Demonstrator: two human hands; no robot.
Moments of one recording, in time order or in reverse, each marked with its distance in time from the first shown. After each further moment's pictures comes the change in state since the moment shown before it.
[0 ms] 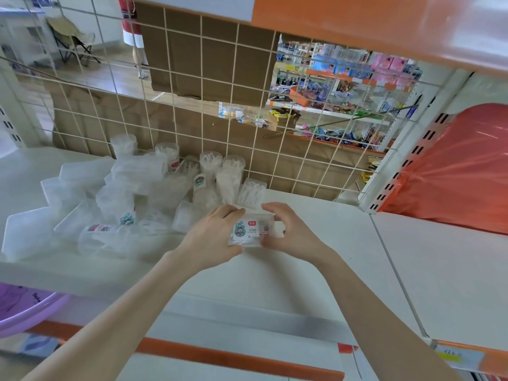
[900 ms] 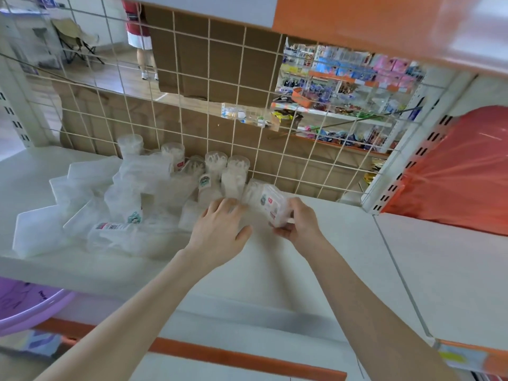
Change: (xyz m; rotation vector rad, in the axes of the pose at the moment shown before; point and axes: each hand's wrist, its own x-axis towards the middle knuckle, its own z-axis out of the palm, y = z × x) left_hand -0.003 0.012 -0.002 0.067 0.130 -0.123; right_hand 0.026 -0.010 0.006 0.862 0.434 0.489
